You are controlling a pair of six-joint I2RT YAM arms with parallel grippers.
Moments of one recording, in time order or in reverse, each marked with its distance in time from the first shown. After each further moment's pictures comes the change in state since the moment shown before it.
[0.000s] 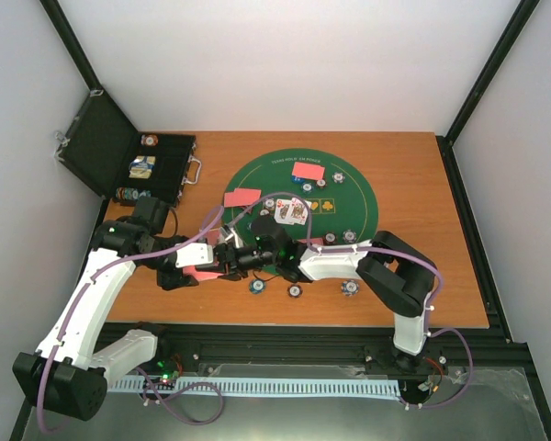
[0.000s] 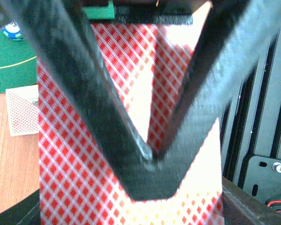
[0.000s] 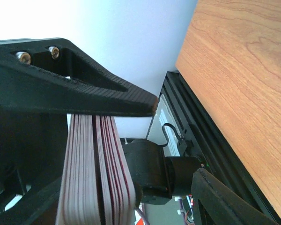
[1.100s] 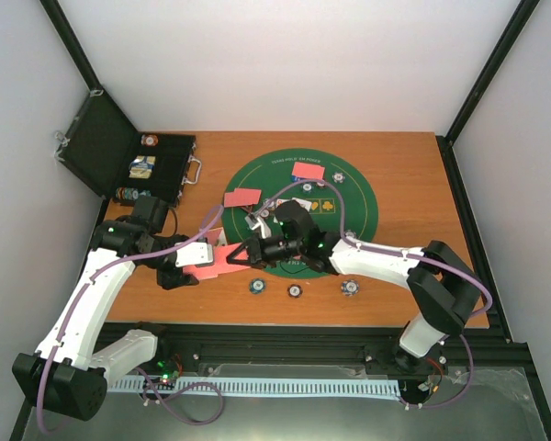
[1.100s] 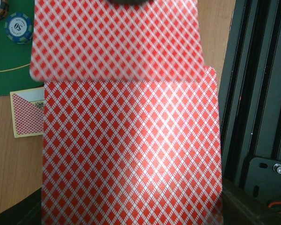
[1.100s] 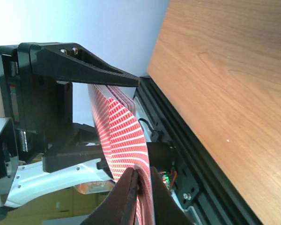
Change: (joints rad) left arm 0.000 0.000 0.009 0.000 0.004 0.000; right arm -0.100 -0.266 -0.091 -0.335 0.012 -0.177
